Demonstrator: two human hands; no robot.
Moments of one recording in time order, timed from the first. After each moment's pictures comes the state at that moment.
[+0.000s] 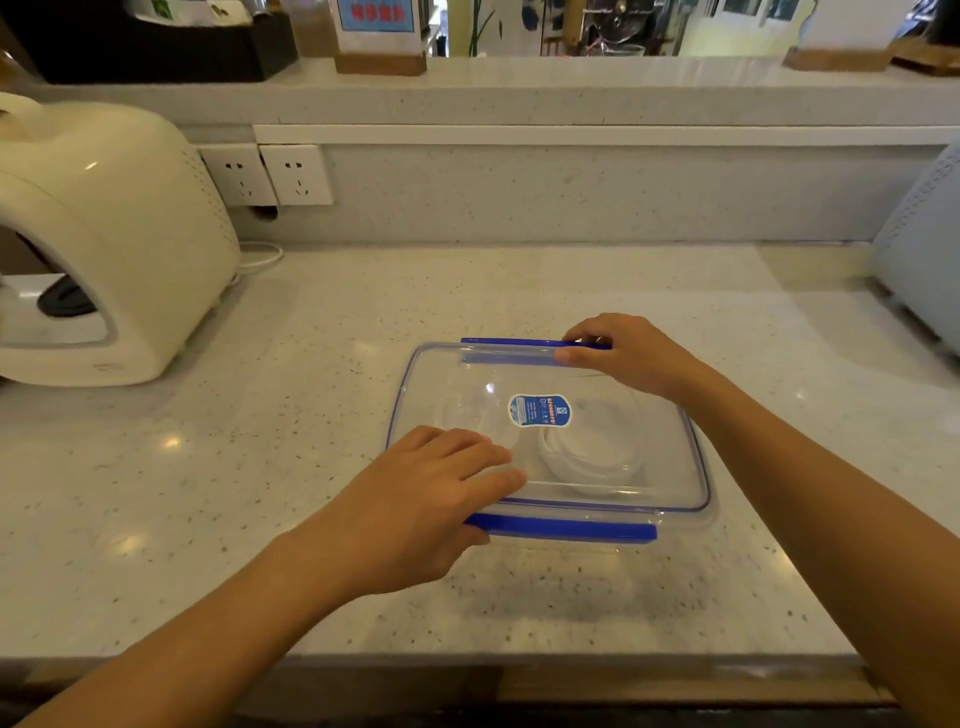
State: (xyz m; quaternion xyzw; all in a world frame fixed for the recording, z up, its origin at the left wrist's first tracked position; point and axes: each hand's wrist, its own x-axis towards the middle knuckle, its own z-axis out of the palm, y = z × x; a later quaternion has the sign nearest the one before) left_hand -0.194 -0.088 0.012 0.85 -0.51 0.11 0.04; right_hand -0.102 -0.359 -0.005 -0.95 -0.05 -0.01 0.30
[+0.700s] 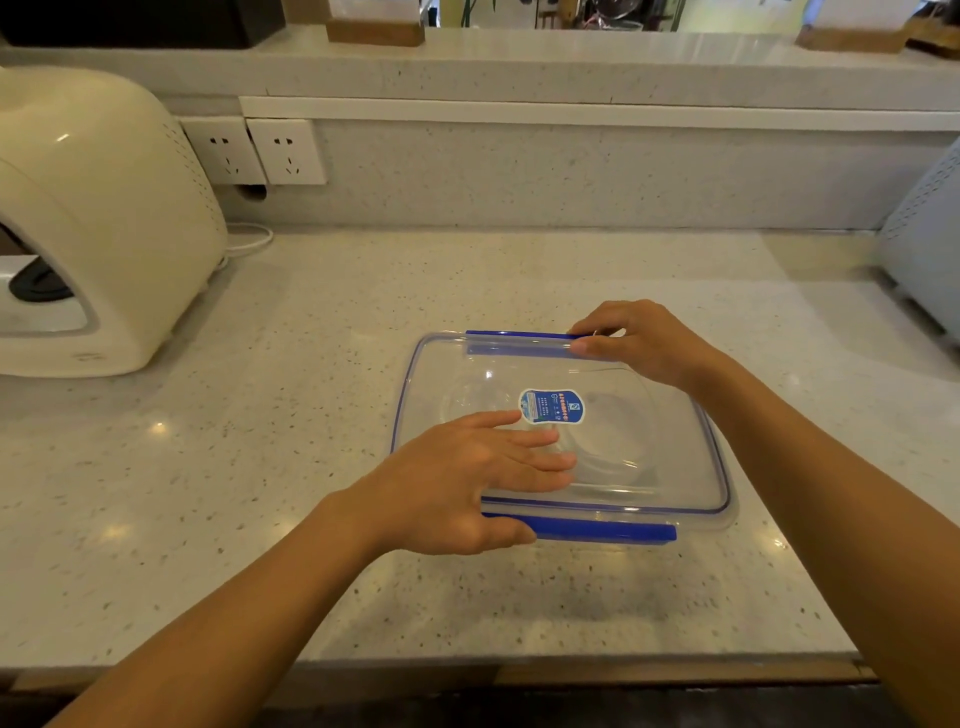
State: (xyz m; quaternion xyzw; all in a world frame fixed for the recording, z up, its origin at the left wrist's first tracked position) left_hand -0.160 -0.104 -0.002 0.82 -0.54 -0.09 0.19; right_hand -0.099 -0.359 0.000 -0.95 -0.06 -0.01 0.32
